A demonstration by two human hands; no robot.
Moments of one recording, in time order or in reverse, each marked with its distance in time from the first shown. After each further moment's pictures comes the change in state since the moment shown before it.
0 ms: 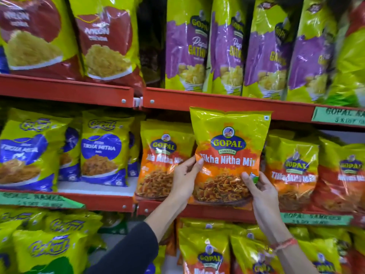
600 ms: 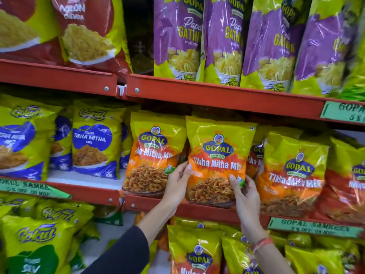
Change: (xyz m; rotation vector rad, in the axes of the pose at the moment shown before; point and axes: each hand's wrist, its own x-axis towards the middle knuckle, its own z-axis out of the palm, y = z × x) left_hand 0.012 -0.046 0.015 0.178 0.098 -0.101; right_hand 0.028 0.051 -0.006 -0.236 0.047 0.028
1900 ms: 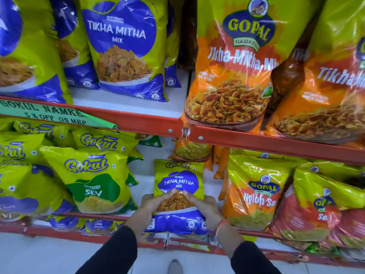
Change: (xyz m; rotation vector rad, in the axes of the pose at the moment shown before) left_hand -0.118 -0.251 -0.227 0.128 0.191 -1.147; right_hand -0.210 0.182 0.204 -0.135 -0.341 1.087
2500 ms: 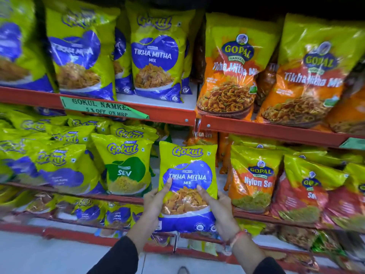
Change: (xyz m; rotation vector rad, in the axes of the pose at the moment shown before) left_hand -0.096 -0.049 -0.040 -0.376 0.089 0.347; right_hand -0.114 0.028 -0.003 0.259 -0.016 -0.444
